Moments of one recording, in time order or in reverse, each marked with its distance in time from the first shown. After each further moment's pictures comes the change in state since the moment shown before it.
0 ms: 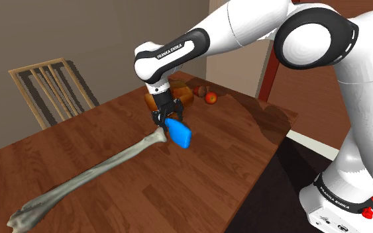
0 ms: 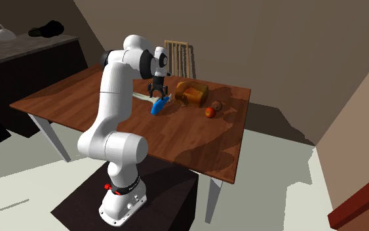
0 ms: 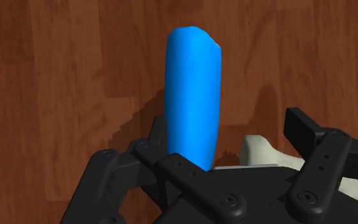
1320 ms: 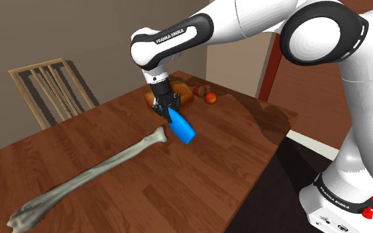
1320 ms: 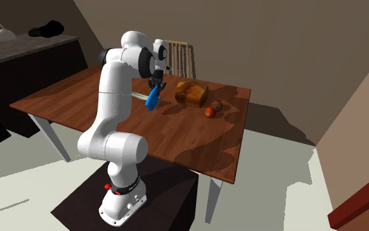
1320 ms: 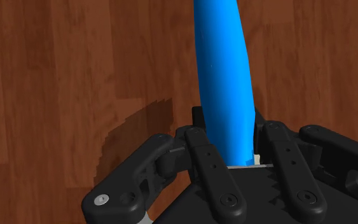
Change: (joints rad) arm 0.000 -0.037 0.001 0.058 0.000 -0.095 0.010
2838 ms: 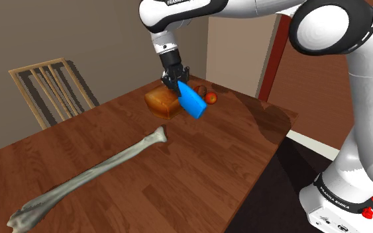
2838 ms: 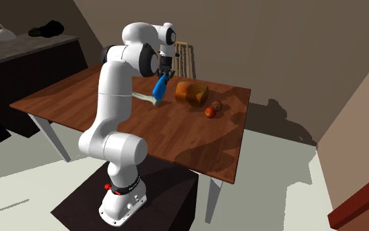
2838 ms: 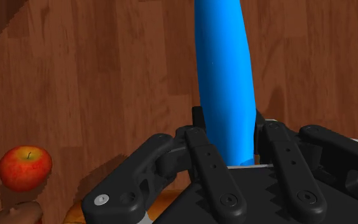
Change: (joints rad) arm -0.073 -0.067 -0.031 0.138 -0.022 -0.211 -0.085
